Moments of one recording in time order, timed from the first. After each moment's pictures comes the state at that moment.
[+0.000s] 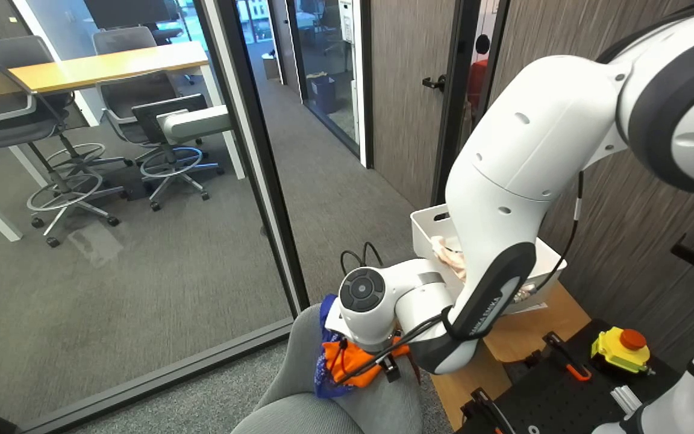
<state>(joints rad) 0.40 0.41 0.18 -2.40 -0.86 2.72 -0.13</state>
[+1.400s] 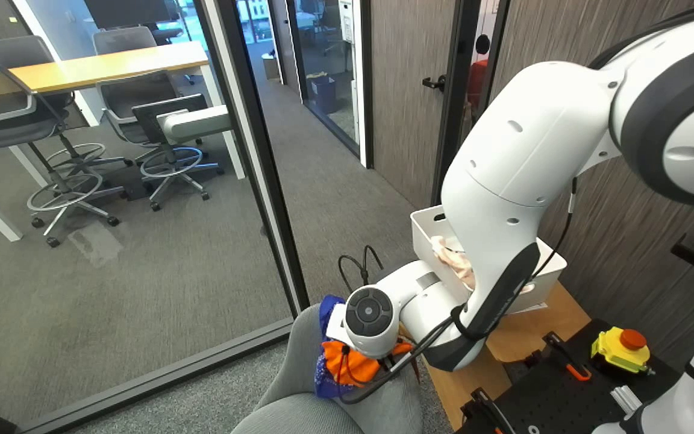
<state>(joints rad) 0.47 0.42 0.12 -2.39 -1.13 2.71 0.11</state>
